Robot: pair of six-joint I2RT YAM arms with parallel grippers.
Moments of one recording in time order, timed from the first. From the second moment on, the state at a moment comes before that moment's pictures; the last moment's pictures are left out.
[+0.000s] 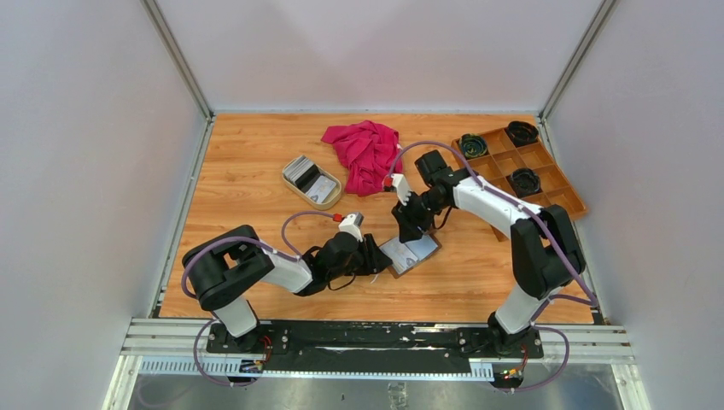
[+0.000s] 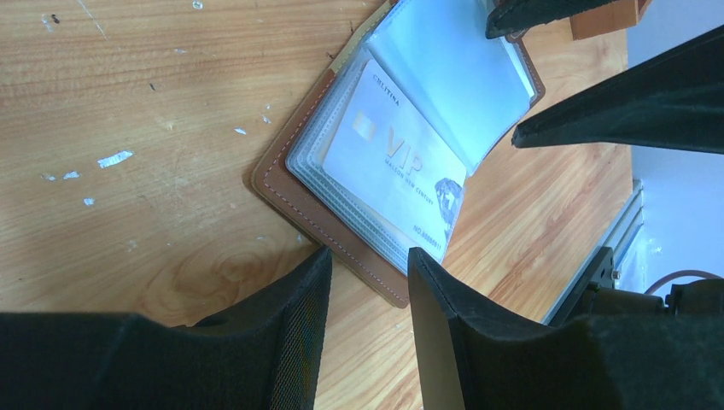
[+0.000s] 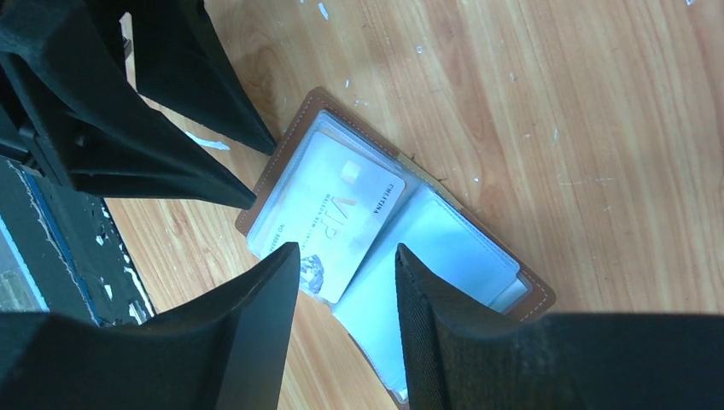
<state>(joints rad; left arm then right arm) -0.97 1.66 0.44 0.73 -0.07 -0.95 0.48 1.66 1.15 -0.69 -0.62 -0.53</state>
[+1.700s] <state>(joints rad) -0.97 1.69 0.43 0.80 -0.06 -0.93 0.55 1.79 1.15 -0.79 -0.48 -0.64</state>
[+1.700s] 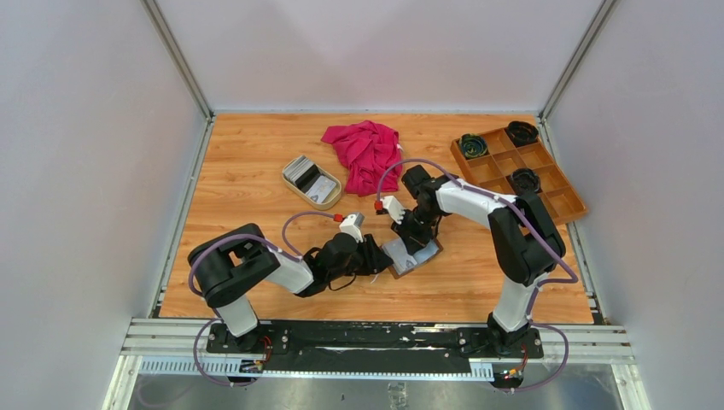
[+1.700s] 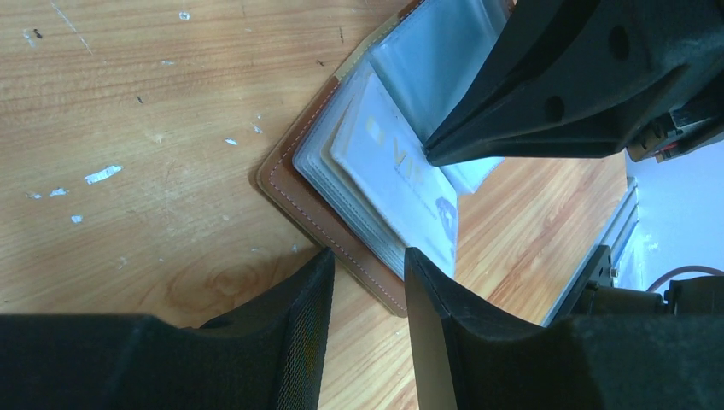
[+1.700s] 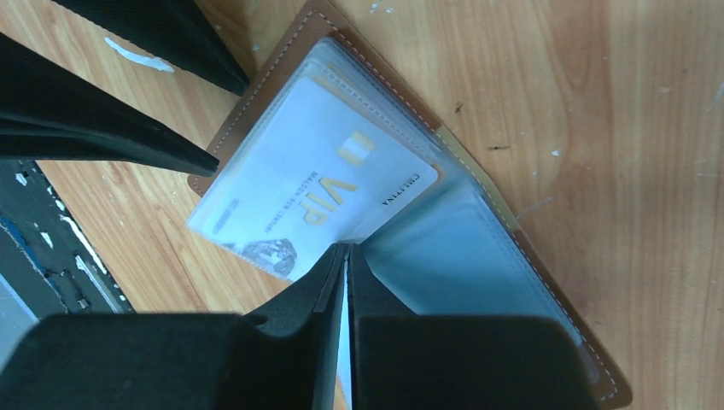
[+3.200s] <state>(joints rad) -0.96 1.55 0.33 0.74 -0.08 -0.87 0.49 1.72 1.15 -0.82 -0.59 -0.65</state>
